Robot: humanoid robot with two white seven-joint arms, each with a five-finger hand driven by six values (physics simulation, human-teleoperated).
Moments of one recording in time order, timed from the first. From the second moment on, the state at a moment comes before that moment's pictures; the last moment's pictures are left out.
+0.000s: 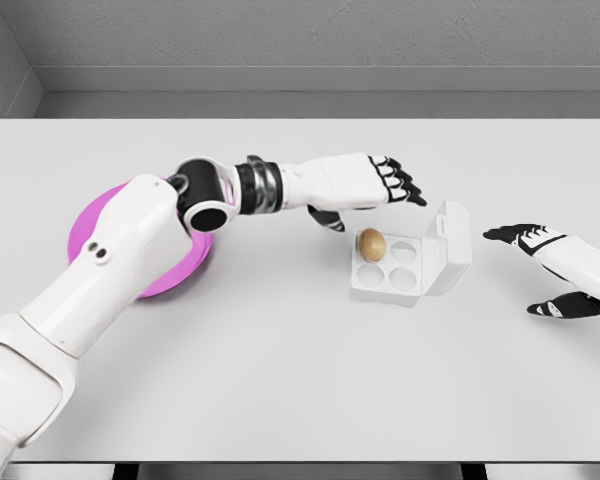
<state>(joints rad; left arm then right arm) -0.85 0.16 -0.79 -1.17 -0.74 -0.61 -0.39 0.05 -1.04 0.30 -1.61 0.19 -0.47 0.09</state>
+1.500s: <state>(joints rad) -0.16 0.67 -0.10 -1.52 -0.21 -0.61 -0.35 0.05 -1.02 0.30 -1.69 0.19 -0.48 0.14</state>
